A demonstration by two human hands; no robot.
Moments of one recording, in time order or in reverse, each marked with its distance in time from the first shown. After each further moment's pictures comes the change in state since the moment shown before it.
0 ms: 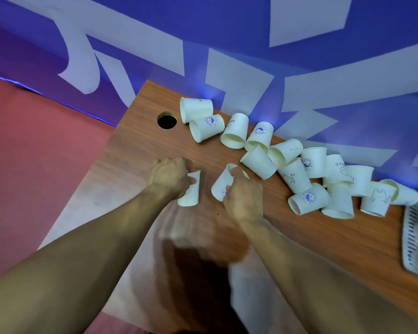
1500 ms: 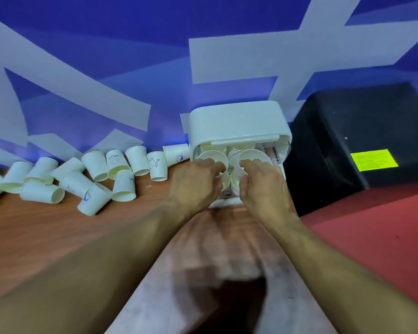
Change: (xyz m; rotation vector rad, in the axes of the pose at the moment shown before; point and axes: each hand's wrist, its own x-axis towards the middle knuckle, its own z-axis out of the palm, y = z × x) left_hand -0.195 0.590 0.212 0.206 0.305 0.916; right_hand -0.198 0.556 -0.241 -0.030 0.666 0.088
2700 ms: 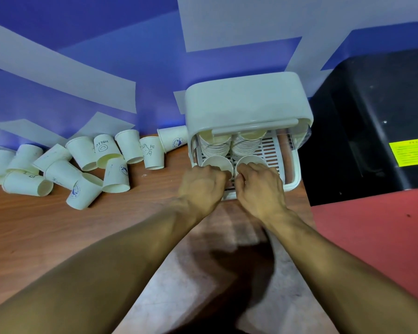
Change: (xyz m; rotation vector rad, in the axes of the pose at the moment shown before) left_hand 0.017 -0.009 0.056 0.198 -0.313 0.042; right_hand 0.004 0.023 0.068 0.024 -0.203 0.006
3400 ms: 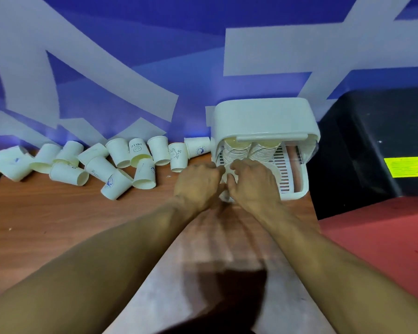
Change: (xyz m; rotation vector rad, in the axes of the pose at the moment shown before) left_hand -0.054 -0.030 -0.036 -0.026 0.128 -0.119; right_hand -0.003 -0.075 -0.038 0.009 0.014 -0.108
